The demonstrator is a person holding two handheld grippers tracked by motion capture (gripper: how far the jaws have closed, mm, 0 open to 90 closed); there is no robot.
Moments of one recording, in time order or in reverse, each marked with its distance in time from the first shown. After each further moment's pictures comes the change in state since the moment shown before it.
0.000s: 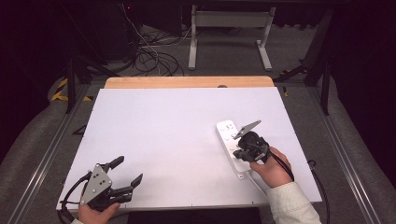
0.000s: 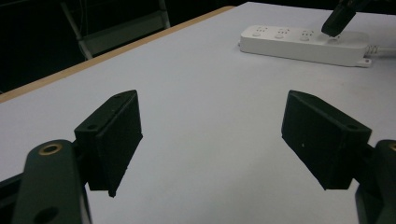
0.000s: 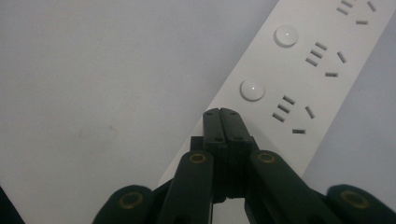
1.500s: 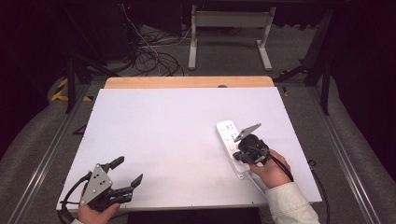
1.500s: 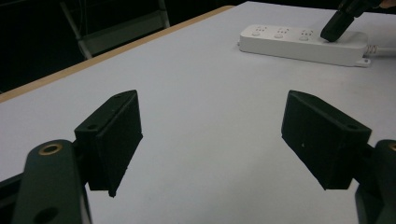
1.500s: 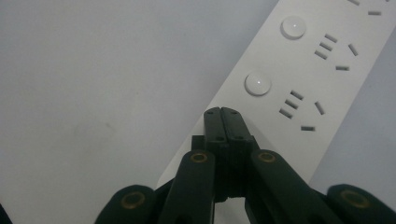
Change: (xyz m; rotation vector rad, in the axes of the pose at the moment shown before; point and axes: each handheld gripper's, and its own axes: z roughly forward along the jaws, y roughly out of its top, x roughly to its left) left arm -0.001 0.000 -0.001 0.002 -0.001 0.004; right arm 0.000 -0.008 0.007 -0.020 0.007 0.004
